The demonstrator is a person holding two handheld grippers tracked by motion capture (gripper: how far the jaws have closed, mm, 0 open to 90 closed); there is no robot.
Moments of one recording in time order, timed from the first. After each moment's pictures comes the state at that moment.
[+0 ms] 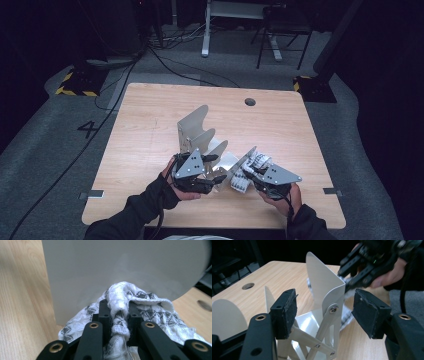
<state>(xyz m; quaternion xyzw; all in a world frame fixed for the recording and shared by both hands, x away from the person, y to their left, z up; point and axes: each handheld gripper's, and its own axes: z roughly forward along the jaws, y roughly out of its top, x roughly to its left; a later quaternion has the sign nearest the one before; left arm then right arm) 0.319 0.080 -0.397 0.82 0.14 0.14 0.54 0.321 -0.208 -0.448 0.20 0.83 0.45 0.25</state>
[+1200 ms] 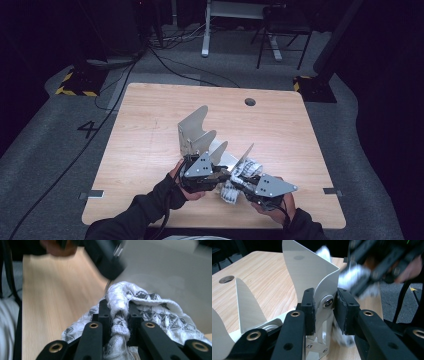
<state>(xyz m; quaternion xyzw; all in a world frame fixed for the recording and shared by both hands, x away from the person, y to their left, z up) 0.325 0.064 -0.408 0.84 0.13 0.10 0.51 0.294 -0.182 -0.438 0.12 0.84 0.49 0.22</state>
